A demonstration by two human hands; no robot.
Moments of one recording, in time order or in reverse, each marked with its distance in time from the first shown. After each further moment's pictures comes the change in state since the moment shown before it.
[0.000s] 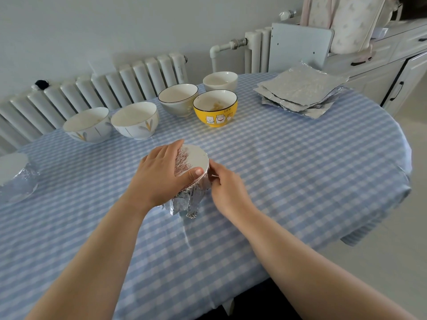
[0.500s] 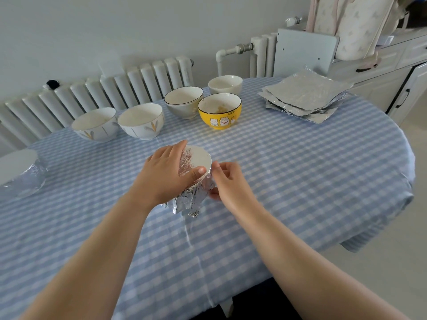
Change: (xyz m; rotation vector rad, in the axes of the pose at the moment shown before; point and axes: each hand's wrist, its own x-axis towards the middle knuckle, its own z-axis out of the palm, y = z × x) left_hand 0.002 0.002 0.002 0.043 -0.007 -0.010; right_hand 0.000 -0.005 -0.005 0.474 0.023 0.232
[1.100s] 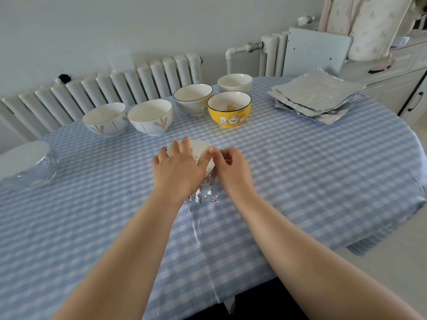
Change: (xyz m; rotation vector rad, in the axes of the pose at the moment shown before) left_hand 0.004 0.026 0.014 0.117 0.096 -0.324; right_hand 0.033 -0.002 0.018 -0.172 0.164 -0.194
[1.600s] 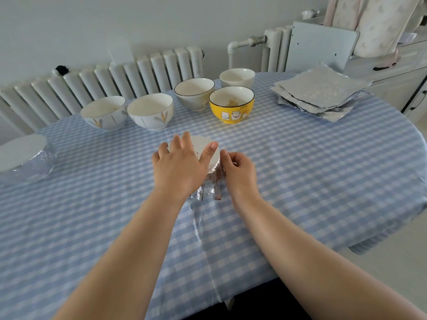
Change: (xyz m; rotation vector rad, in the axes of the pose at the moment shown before) left_hand -0.003 0.002 -0.001 -0.012 0.024 -0.009; right_hand 0.000 0.018 0.004 0.252 0.065 0.080
